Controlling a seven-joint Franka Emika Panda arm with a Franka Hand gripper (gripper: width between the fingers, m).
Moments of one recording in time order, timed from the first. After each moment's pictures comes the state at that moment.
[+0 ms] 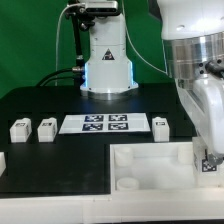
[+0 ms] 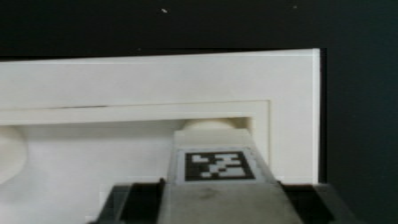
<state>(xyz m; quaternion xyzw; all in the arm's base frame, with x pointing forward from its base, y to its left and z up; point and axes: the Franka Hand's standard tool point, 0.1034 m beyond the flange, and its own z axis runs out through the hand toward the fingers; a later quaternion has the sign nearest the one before) 0.626 0.117 0.070 -0.70 0.71 0.05 0.06</state>
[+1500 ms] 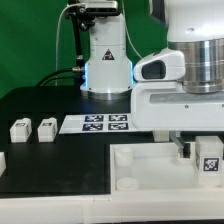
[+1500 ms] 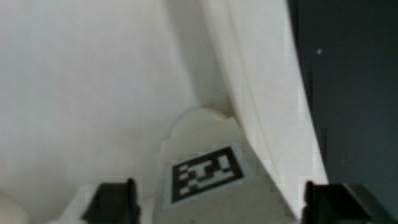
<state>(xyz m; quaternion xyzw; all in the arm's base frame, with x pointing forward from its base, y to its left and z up) 0.619 0.118 0.064 -0.97 0.23 0.00 0.05</state>
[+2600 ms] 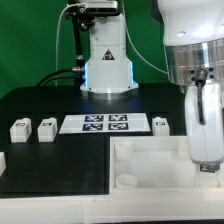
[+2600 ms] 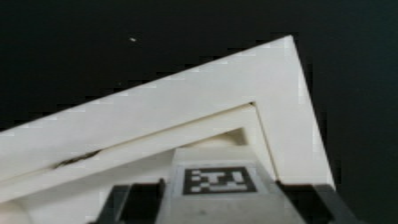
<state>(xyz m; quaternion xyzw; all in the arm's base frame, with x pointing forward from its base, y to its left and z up) 0.629 0.121 0.065 -0.55 0.83 0.06 0.06</state>
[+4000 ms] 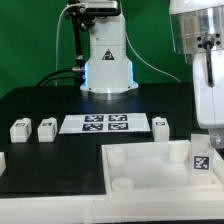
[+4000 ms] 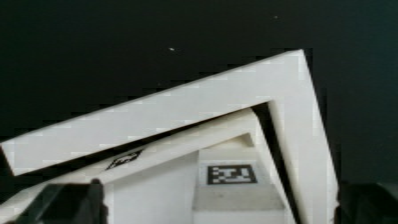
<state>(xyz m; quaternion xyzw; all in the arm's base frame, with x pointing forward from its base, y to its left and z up) 0.615 0.130 0.098 -0.59 0.80 0.05 0.07</state>
